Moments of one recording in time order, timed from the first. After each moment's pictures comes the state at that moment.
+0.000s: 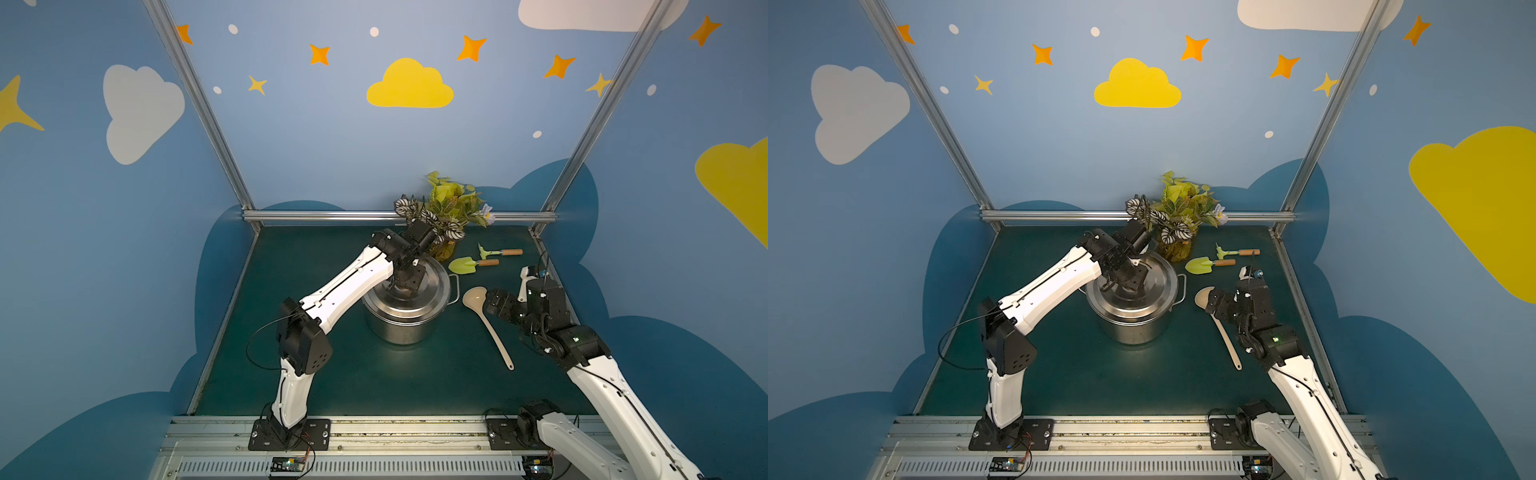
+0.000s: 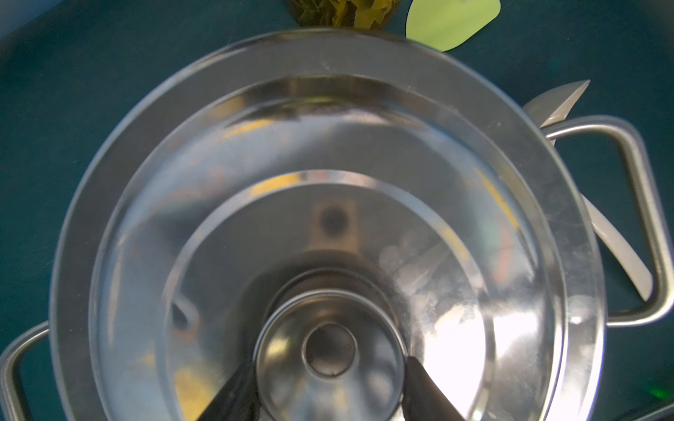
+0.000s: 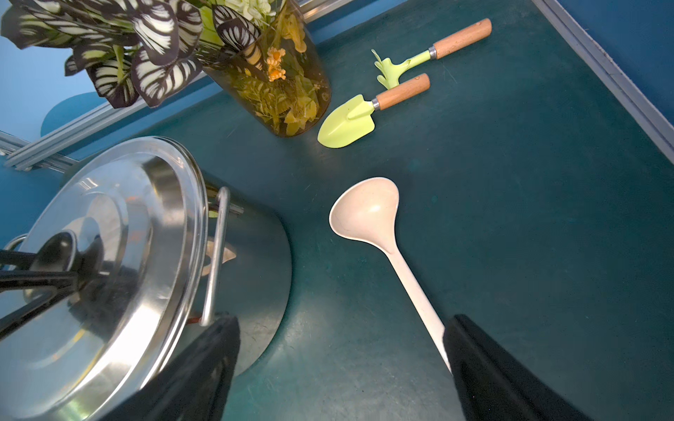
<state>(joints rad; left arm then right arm) -0.75 2.00 2.08 -1.25 -0.15 -0.28 0.34 0.84 0.85 -0.67 0.12 0.52</state>
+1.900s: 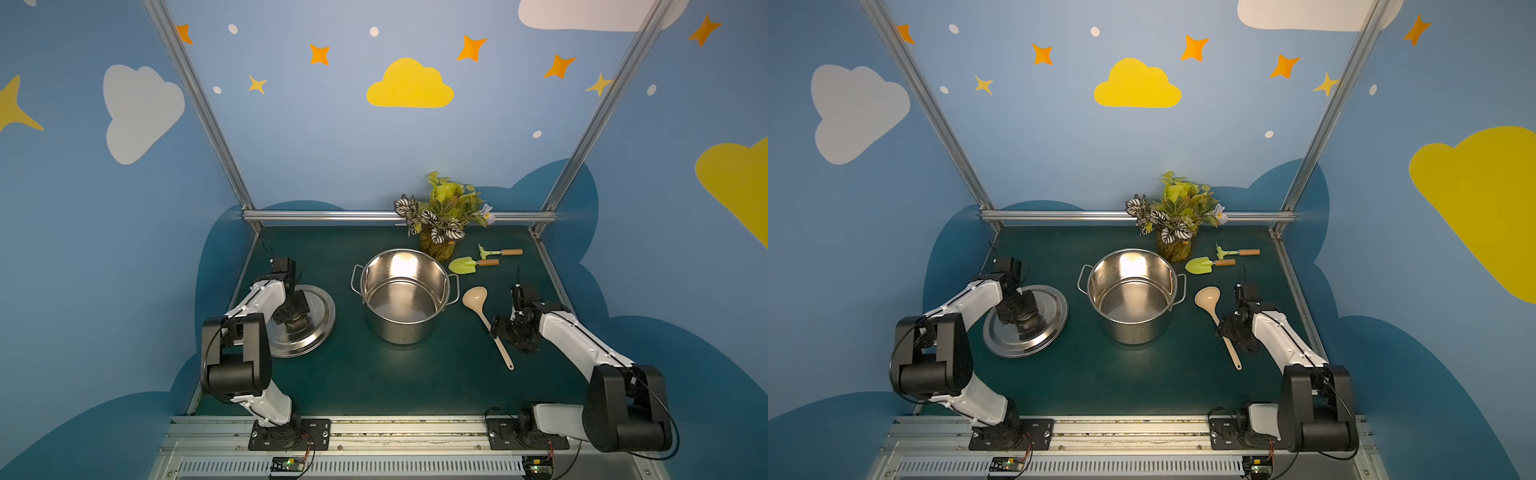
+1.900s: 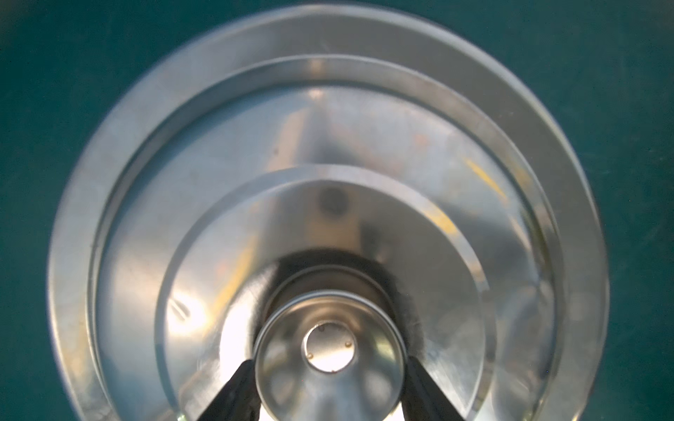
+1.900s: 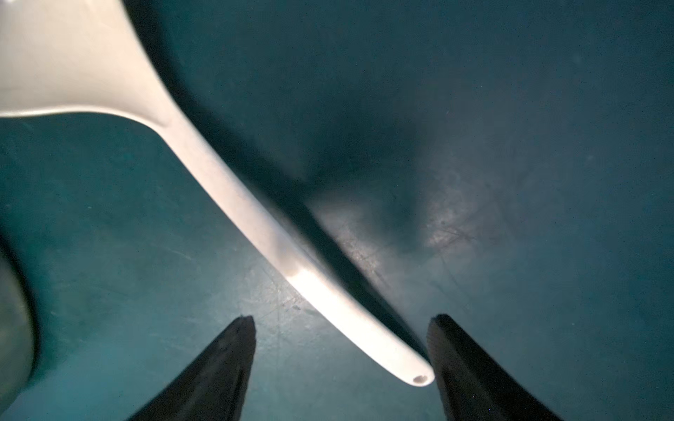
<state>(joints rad) 0.11 1.64 1.03 -0.72 -0.09 -0.34 0.09 1.35 0.76 -0.79 -0.01 0.46</state>
